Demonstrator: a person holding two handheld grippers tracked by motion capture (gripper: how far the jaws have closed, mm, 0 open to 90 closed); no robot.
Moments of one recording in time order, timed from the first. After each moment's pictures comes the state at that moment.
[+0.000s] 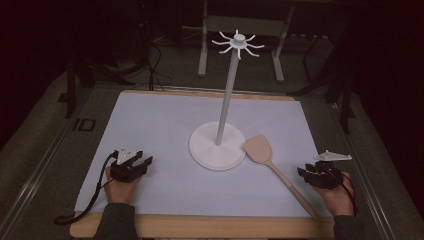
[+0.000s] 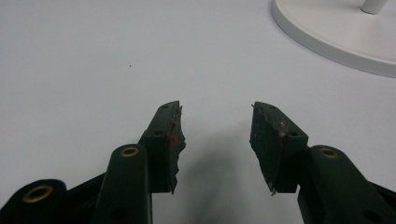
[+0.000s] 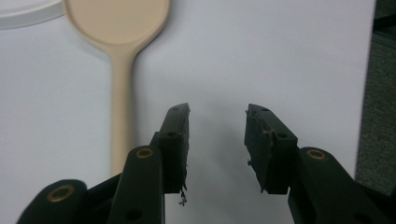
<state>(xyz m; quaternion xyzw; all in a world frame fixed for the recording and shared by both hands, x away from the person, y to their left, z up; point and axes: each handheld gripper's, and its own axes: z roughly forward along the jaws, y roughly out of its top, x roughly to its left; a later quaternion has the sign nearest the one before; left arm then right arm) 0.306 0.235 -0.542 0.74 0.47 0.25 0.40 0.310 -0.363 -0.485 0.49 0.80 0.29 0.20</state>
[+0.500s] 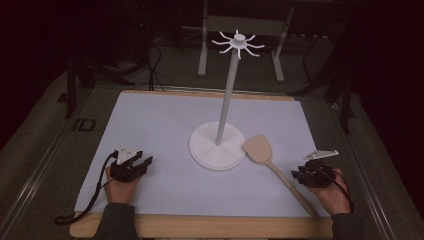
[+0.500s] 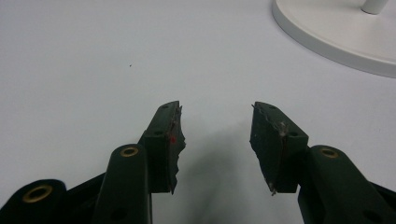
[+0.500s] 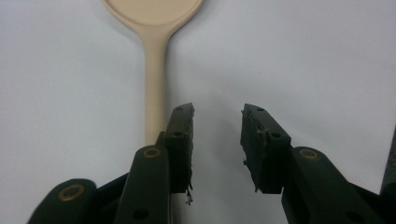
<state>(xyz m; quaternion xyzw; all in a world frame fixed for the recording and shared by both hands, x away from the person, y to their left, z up) 0.307 0.235 -0.542 0.74 0.48 0.25 0.40 0.314 -0.339 -0.479 0.46 0.84 0.24 0.18</state>
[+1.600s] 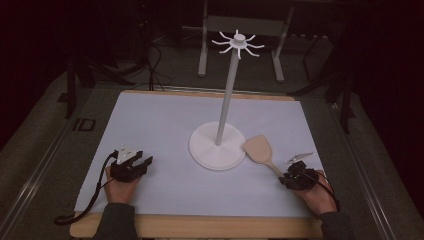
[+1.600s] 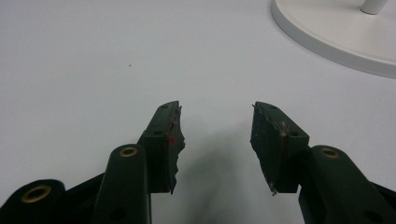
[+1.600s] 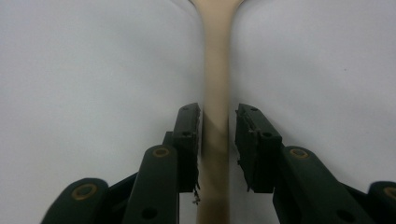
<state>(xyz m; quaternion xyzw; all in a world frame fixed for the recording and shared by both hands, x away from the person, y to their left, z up) 0.307 0.235 -0.542 0.74 0.47 0.25 0.41 0.320 -0.307 -0.505 0.43 0.87 0.20 0.13</state>
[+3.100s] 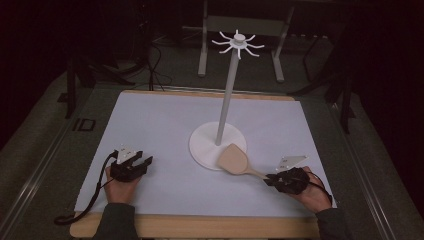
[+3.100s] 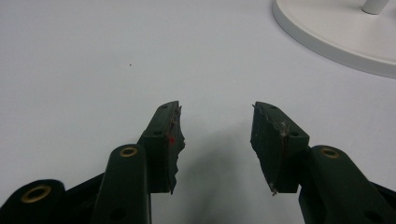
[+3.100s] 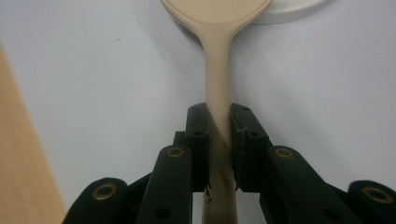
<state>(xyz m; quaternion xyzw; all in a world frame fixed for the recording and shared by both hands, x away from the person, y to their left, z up) 0.307 0.235 -0.542 0.74 0.48 0.25 0.40 0.306 -0.278 -0.490 0.24 0.92 0.30 0.10</state>
